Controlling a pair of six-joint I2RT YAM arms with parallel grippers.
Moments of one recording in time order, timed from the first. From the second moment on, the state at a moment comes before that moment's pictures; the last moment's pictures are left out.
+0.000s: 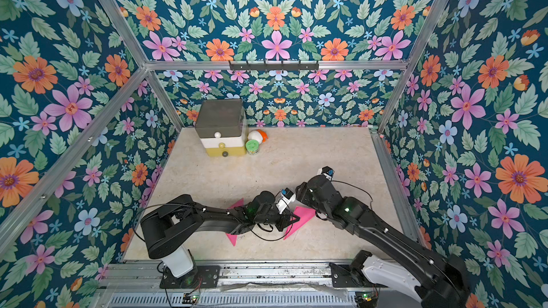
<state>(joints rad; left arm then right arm) -1.02 1.70 0.68 0.47 0.47 -0.46 0.81 0.91 0.78 -0.51 0.13 0.99</state>
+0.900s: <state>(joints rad) -0.99 1.23 0.76 -0.25 0.85 -0.47 0.89 0.73 0.54 -0.18 -0.43 0.74</state>
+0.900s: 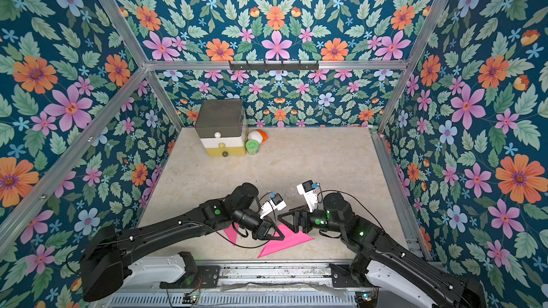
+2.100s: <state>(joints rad) -0.96 1.26 0.79 -0.28 0.88 -0.43 0.96 0.74 0.48 -0.17 -0.41 0.76</state>
